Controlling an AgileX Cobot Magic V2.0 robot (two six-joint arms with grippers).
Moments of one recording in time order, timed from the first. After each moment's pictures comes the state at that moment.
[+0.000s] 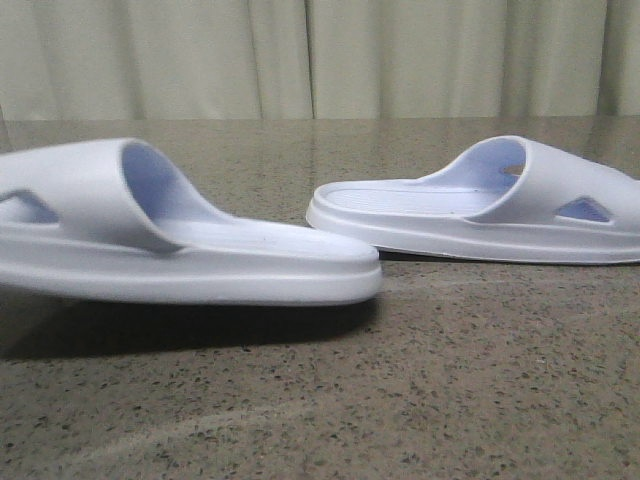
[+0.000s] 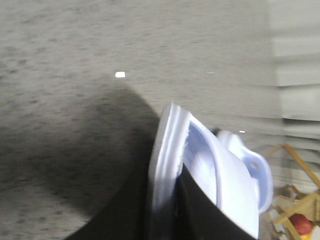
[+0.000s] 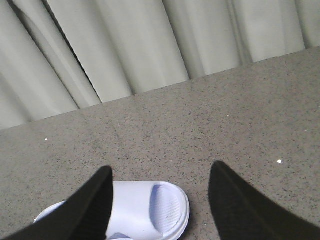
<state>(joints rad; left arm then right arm) -0.17 0.72 -0.39 -0.96 0.55 -0.23 0.03 0.27 -0.61 0.09 0.57 0.18</state>
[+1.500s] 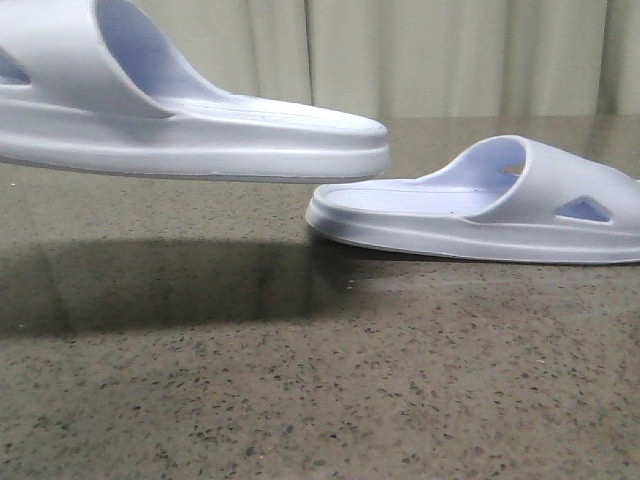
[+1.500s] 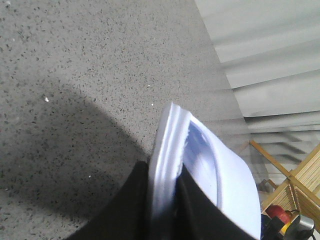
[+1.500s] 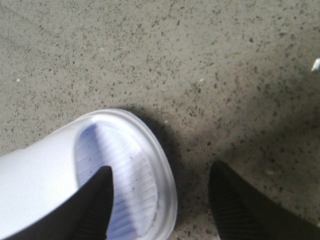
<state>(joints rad) -0.17 0.64 -0.47 -0.92 0.56 -0.23 0.03 1.09 -0.61 0.36 0.38 0.30</state>
